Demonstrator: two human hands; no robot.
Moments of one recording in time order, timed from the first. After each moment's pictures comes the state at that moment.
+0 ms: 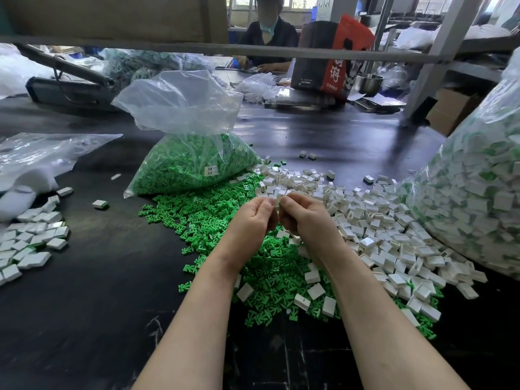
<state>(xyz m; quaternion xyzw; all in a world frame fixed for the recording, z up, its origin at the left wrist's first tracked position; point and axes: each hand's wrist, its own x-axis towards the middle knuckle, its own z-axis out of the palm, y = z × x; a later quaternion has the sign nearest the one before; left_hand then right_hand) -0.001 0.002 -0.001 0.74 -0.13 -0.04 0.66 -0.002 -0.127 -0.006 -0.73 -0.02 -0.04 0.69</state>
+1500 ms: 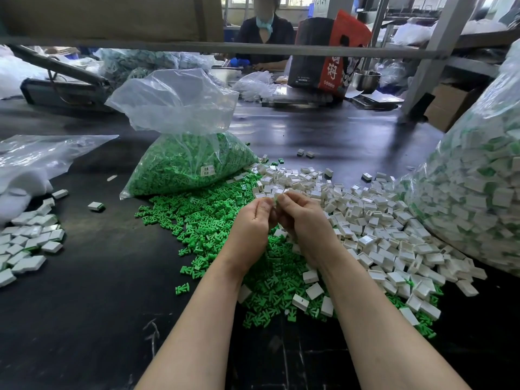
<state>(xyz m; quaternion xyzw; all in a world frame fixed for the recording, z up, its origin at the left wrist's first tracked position) 0.002 -0.009 -0.013 0.70 -0.12 -0.02 0.70 -0.005 -0.122 -0.004 -0.67 -0.02 -0.03 0.74</state>
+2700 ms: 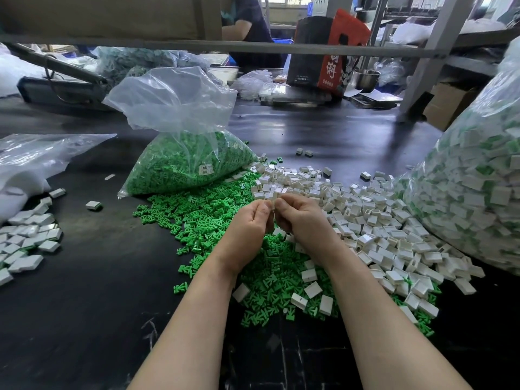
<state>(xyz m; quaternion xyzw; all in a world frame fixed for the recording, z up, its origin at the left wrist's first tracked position) 0.006 0.000 -0.019 0.75 -0.13 -0.04 0.65 -0.008 -0.129 0.000 -0.76 -0.05 -0.01 0.65</state>
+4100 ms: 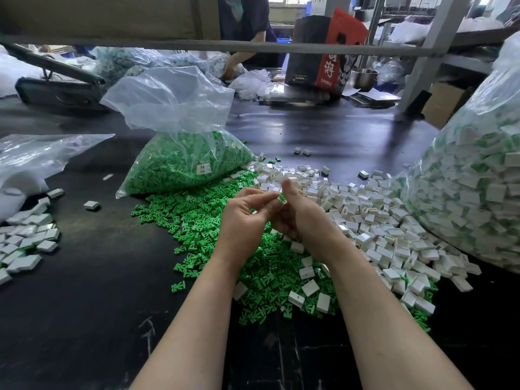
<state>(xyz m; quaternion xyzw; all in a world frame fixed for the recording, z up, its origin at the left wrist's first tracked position) 0.000 -0.007 -0.004 0.73 -0.11 0.08 0.67 -0.004 -0.134 0.000 -0.73 -0.04 0.07 0.68</state>
